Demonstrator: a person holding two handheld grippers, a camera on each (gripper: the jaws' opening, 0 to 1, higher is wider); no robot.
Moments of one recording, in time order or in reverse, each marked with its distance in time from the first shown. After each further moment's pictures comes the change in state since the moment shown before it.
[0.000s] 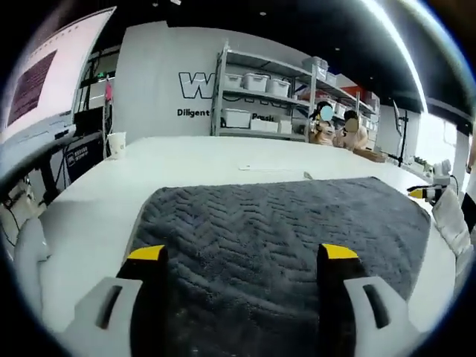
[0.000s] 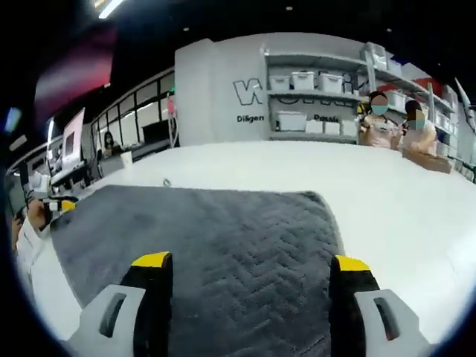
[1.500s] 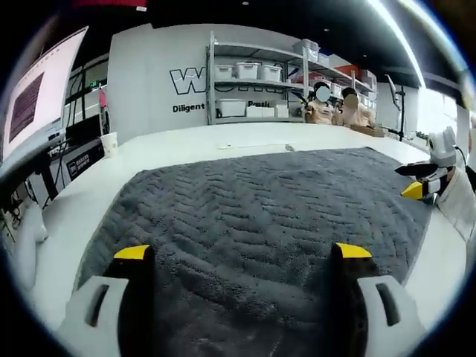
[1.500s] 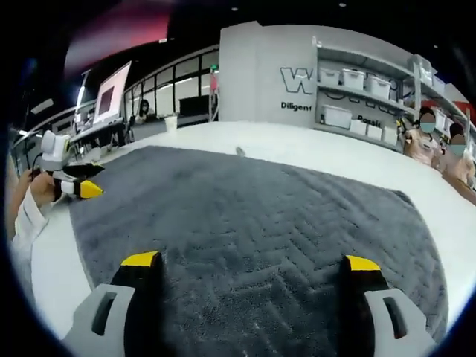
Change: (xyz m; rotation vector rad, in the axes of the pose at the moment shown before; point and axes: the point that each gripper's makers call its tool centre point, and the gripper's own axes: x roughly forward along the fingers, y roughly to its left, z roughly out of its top) left arm -0.004 -0.042 -0.058 0.154 0.151 0.019; right arm 0.032 0.138 -0.061 -0.246 0.147 0.211
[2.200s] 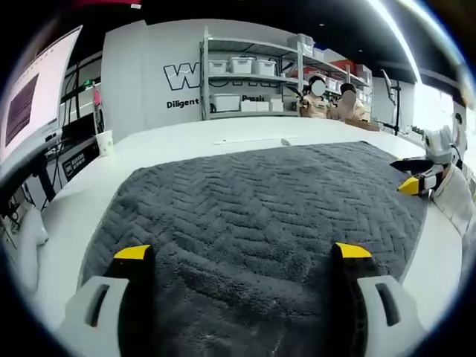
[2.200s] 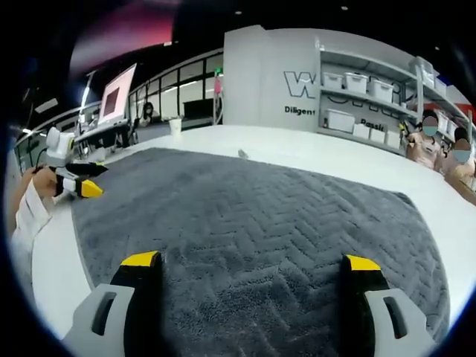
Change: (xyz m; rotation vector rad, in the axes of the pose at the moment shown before) left arm -0.008 0.000 -0.005 0.018 0.037 -0.028; right arm -0.005 0.003 -0.002 -0.010 -0.025 0.018
